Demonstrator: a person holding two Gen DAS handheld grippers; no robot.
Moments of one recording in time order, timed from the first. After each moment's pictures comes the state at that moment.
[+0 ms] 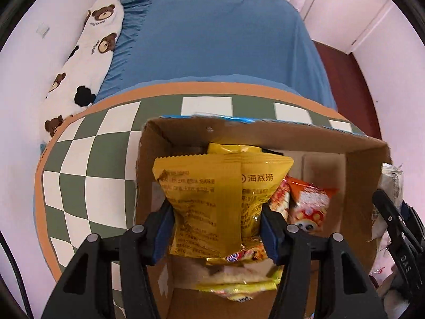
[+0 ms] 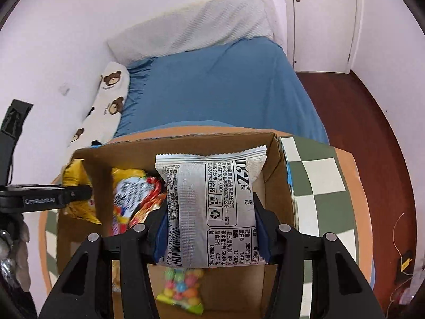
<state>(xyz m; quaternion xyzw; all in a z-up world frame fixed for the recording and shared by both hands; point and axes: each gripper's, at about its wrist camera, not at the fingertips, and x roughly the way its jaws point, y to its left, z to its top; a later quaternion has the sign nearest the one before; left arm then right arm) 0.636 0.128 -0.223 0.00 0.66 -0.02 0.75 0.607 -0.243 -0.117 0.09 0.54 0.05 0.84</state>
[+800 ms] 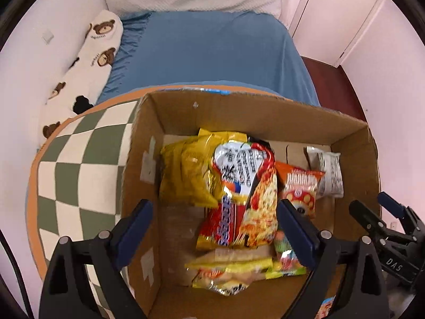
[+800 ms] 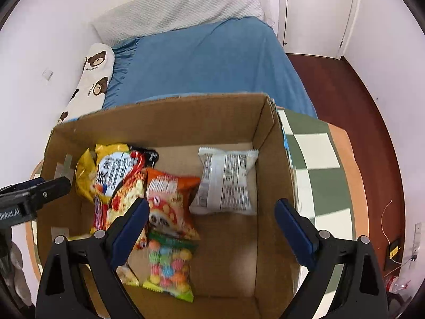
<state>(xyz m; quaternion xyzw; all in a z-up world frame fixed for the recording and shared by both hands) 0.569 0.119 -0.209 -0.01 0.59 -0.04 0.81 0.579 -0.234 -0.134 0.06 0.58 0.03 0.81</state>
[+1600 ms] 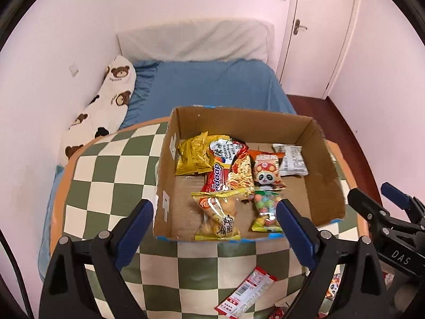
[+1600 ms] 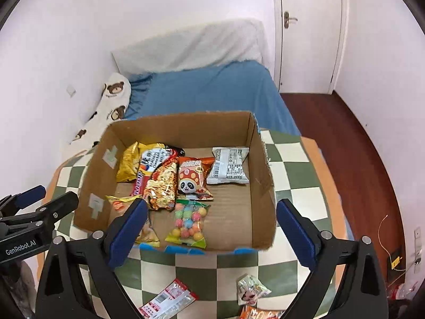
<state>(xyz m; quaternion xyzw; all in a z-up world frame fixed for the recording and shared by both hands) 0.408 0.114 -0.119 0.01 0.46 -0.04 0.89 0.429 -0.234 -0.025 0.05 0.46 0.04 0.89</state>
